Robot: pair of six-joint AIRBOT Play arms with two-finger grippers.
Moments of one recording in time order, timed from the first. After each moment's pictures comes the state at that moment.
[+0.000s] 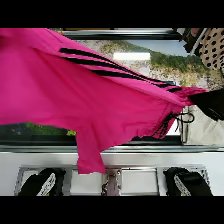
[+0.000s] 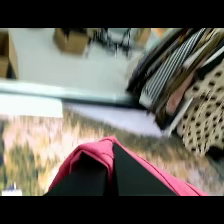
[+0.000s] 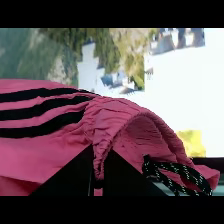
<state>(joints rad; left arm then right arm) 0.13 -0.90 1.59 0.87 -1.00 -1.53 0.09 -0.66 1.42 -1.20 1.47 2.08</state>
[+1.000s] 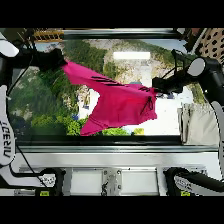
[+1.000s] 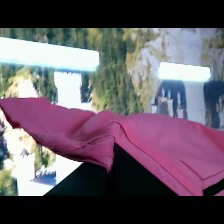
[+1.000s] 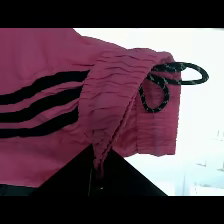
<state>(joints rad) 0.07 -1.50 1.65 1.00 -1.17 -1.55 0.10 -1.32 1.39 -1.33 1.29 1.76</state>
